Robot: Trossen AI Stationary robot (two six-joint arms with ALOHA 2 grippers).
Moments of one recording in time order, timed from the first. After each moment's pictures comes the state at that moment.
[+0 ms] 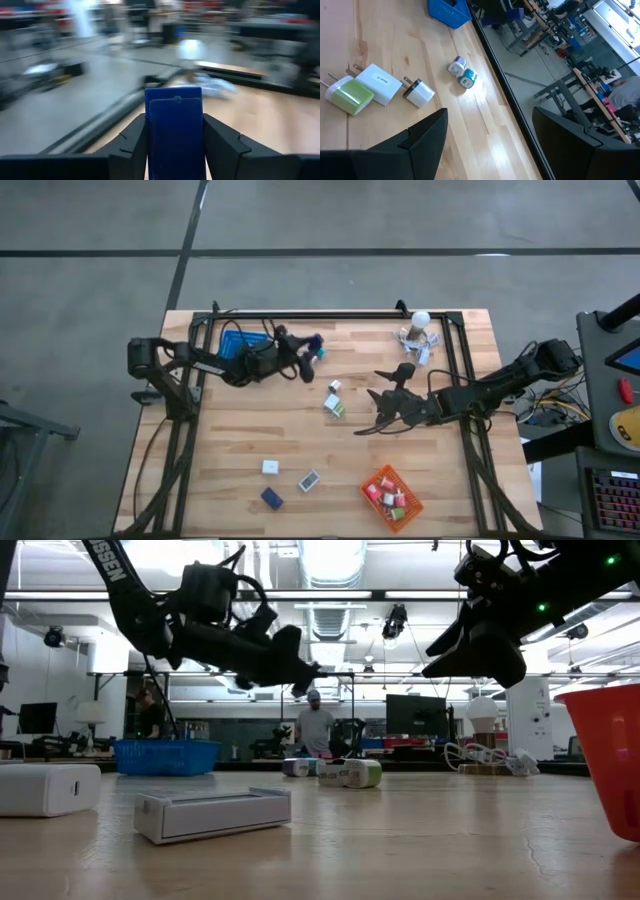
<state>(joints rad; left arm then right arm) 0.27 1.67 0.62 0.92 -0.25 -0.01 0.30 1.26 0.53 0.15 0.94 -0.22</state>
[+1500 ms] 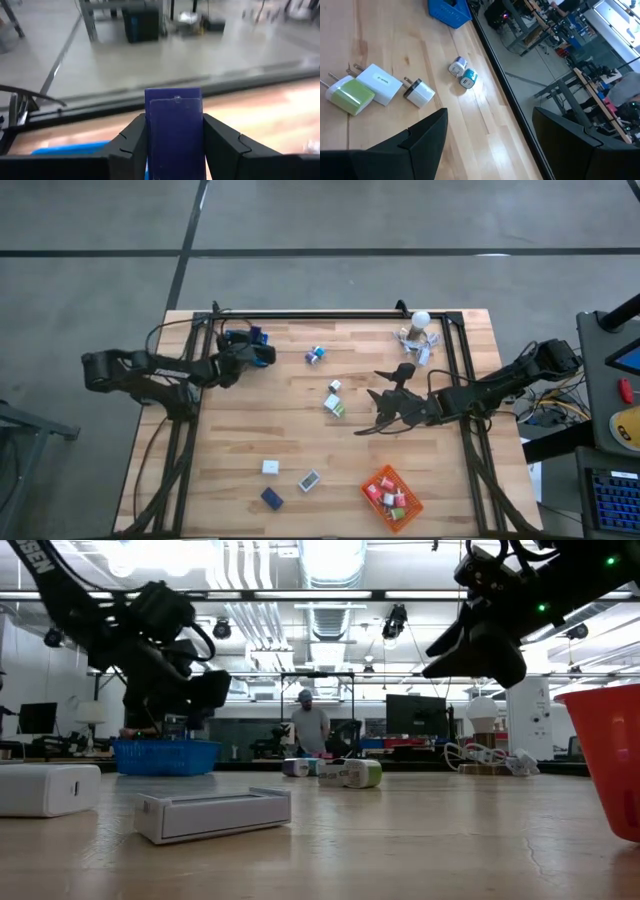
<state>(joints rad) 0.38 1.30 0.33 0.47 -0.82 -0.41 0.30 1.26 0.53 0.14 0.94 -0.21</state>
